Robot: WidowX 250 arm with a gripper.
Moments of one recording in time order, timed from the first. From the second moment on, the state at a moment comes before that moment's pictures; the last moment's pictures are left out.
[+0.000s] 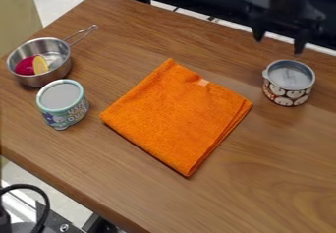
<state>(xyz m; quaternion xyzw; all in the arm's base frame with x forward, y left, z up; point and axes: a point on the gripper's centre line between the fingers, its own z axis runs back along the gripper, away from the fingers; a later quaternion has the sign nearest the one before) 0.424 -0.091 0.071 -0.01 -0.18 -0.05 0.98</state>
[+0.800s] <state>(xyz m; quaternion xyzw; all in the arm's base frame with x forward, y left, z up) 0.447 -0.119 0.056 -0.04 -0.21 -0.10 0.97</state>
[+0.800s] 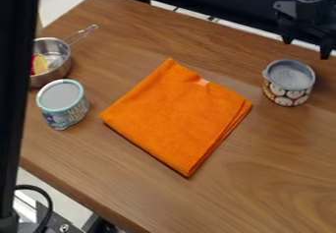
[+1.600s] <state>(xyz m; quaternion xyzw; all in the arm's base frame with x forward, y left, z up) 0.446 -0.121 0.039 -0.01 -0.17 0.06 0.98</state>
